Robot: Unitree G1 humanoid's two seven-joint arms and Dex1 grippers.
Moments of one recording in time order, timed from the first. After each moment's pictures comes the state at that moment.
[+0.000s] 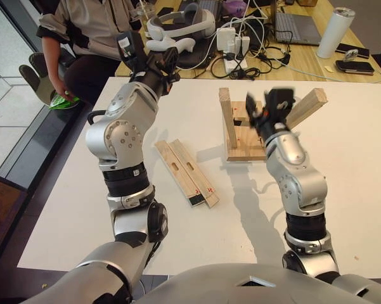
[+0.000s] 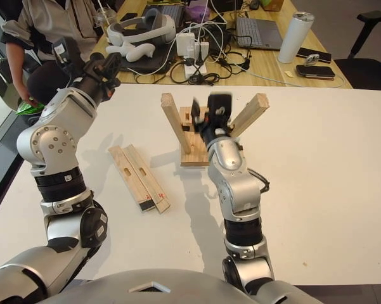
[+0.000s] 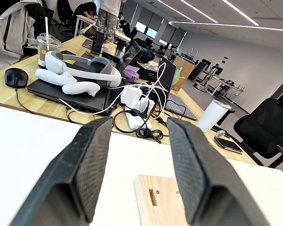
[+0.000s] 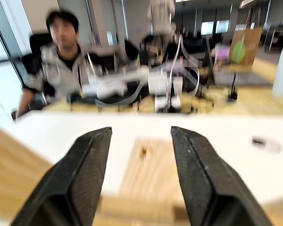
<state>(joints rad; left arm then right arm) -0.67 0.10 0.30 -0.15 -0.53 0.88 0.10 -0.27 0.04 0.14 -0.29 0.13 0.71 -0.10</state>
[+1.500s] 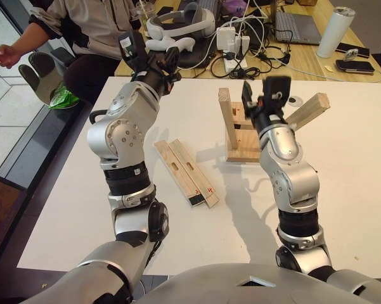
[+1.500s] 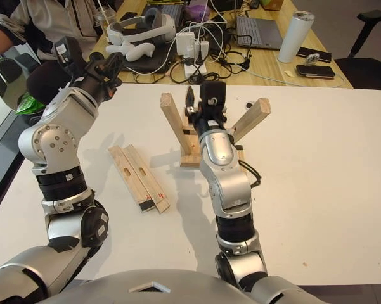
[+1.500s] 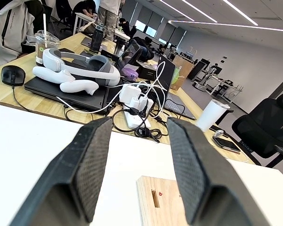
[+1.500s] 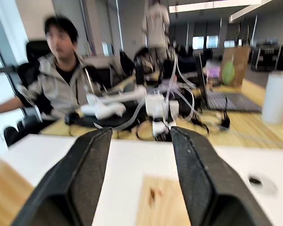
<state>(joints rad) -0.68 0.09 0.30 -0.14 -0.53 0.88 0.09 -0.41 0.13 0.21 -0.37 0.02 0.51 -0.12</state>
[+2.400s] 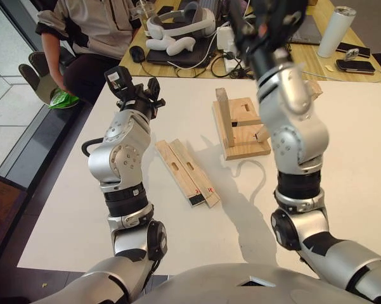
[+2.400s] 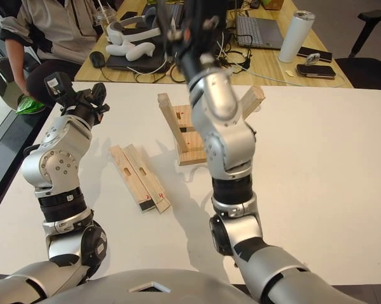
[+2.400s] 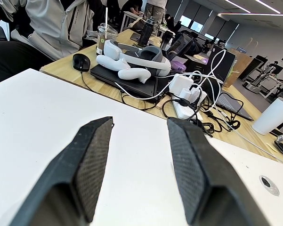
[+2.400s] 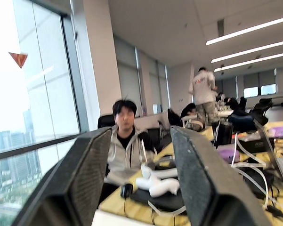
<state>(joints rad) -0.50 0.08 0.31 -0.22 -0.42 0.84 0.17 -0.82 0.12 -0.04 -0.21 0.31 0.42 -0.02</state>
